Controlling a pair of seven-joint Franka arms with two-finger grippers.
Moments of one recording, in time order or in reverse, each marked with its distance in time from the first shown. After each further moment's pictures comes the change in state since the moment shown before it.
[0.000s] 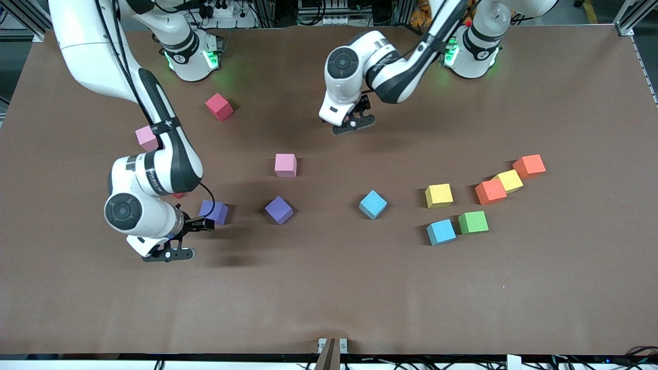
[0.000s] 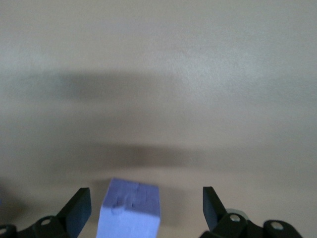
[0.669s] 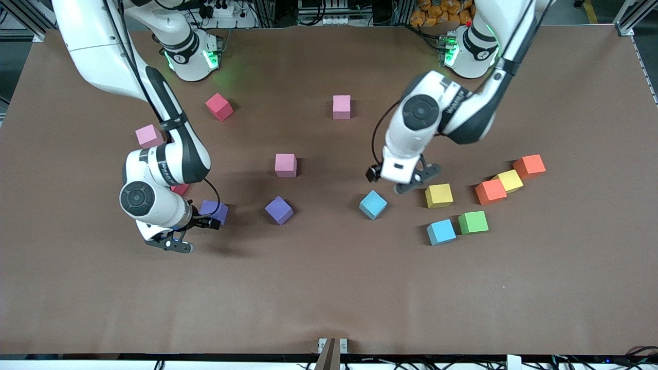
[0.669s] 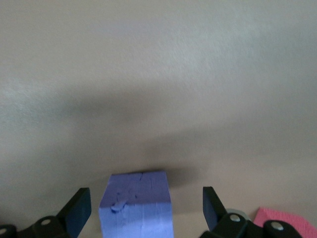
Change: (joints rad) left arm 0.292 0.049 0.052 0.160 0.093 -0.006 0.075; right arm 0.015 -0.042 0.003 -0.122 0.000 0.035 0.304
